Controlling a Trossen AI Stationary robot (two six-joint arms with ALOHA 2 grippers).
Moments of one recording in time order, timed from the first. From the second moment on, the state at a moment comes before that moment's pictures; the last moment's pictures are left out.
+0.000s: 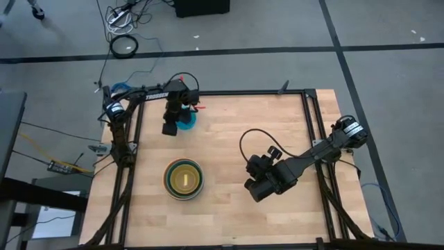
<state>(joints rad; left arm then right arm) 0.63 1.87 1.36 -1.49 0.03 0.63 0.50 1.73 1.42 -1.15 0.65 1.04</state>
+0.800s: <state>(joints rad) 0.63 1.87 1.35 -1.26 0.03 0.75 0.46 1.73 1.42 -1.12 0.65 0.97</state>
